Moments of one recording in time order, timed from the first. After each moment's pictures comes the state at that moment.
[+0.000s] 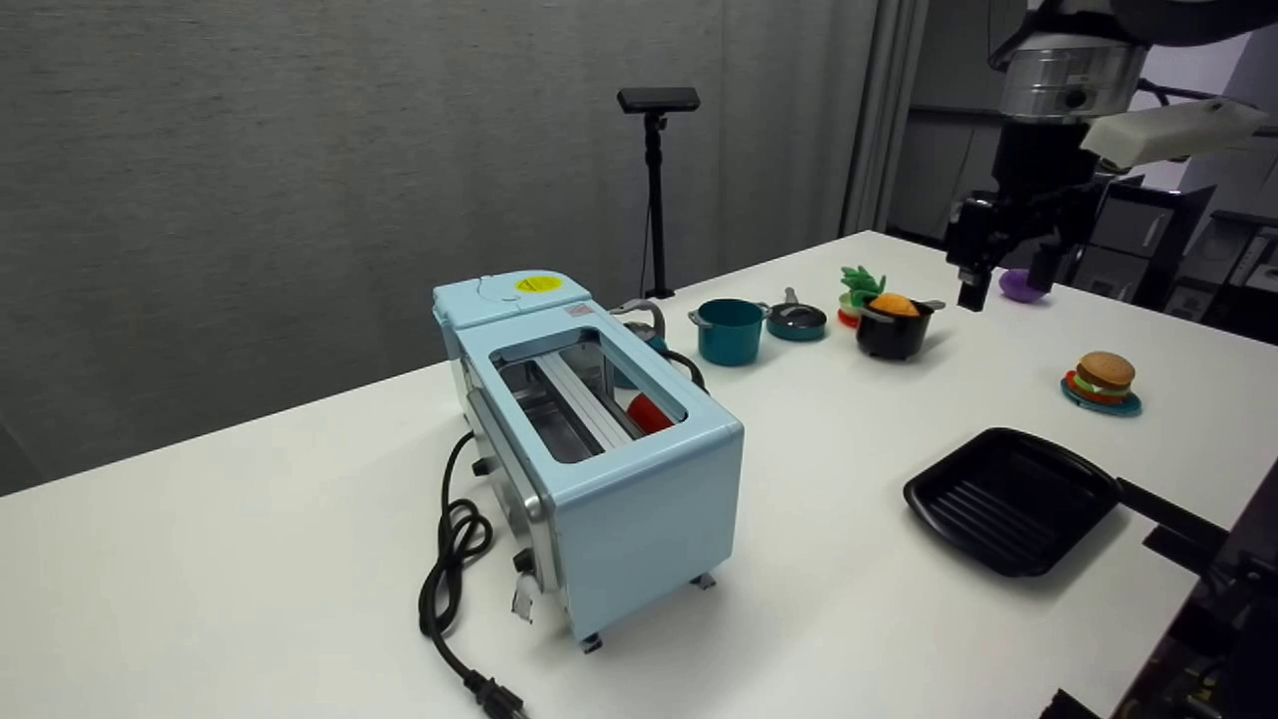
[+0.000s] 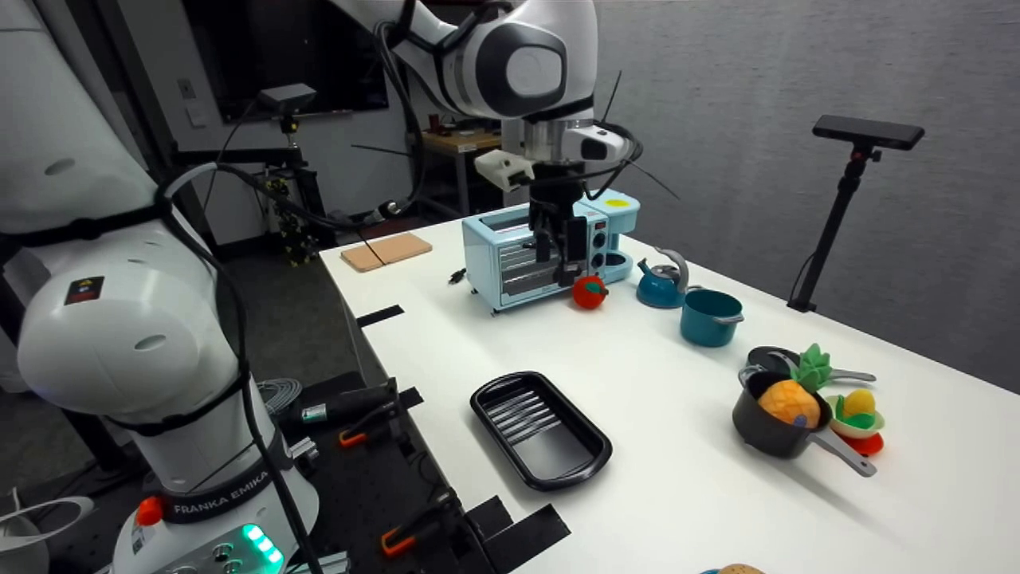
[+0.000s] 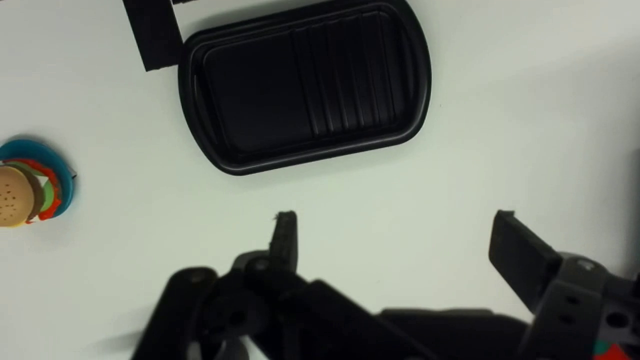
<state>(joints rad) -0.05 -0.17 0.04 -2.38 -0.04 2.19 0.28</state>
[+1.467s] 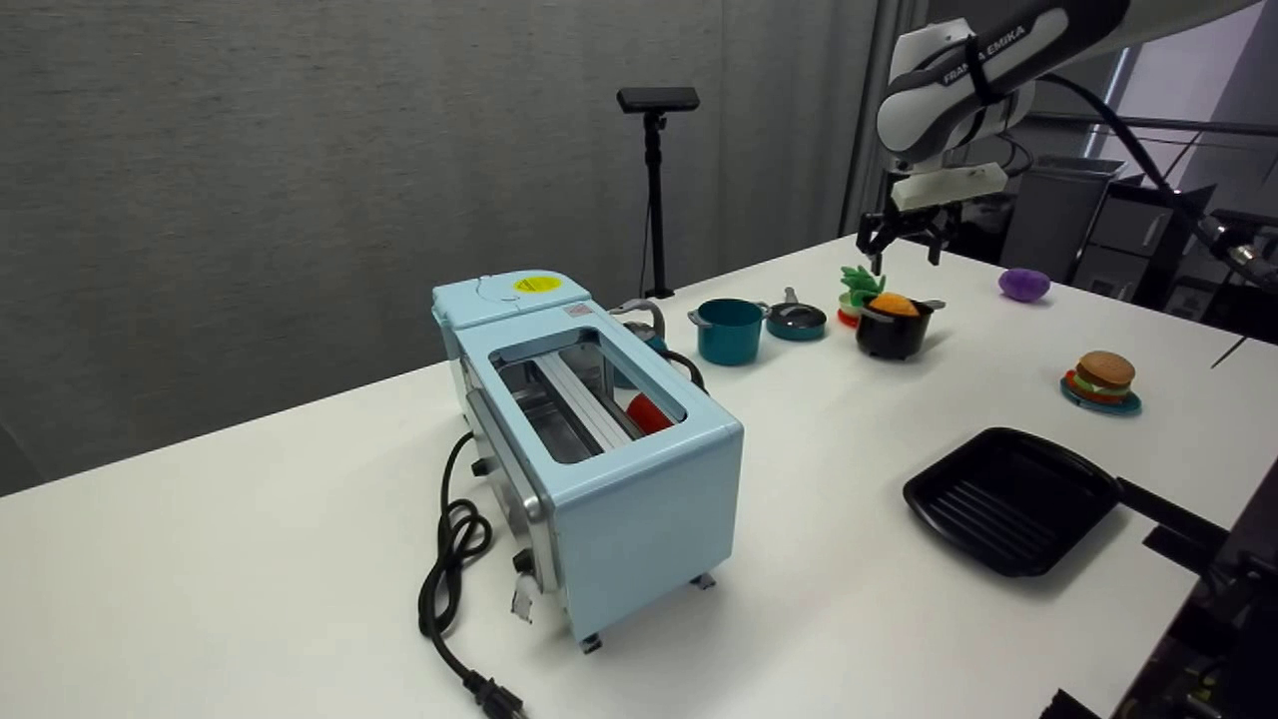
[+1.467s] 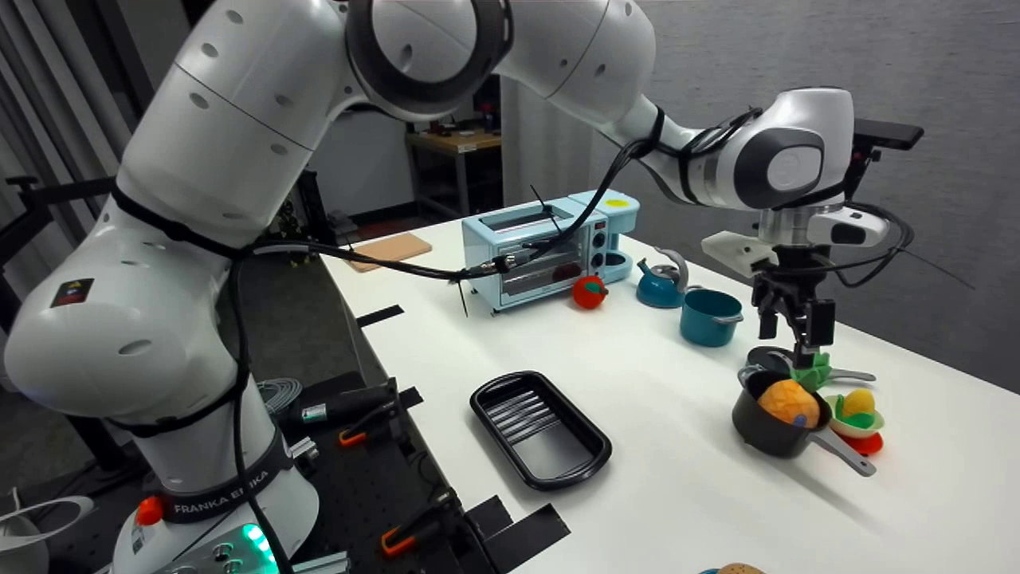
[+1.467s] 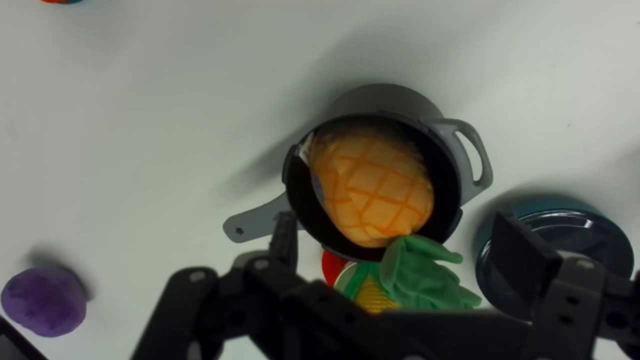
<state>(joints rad) -0.12 0.73 -0.24 -1.39 -0.05 2.16 0.34</state>
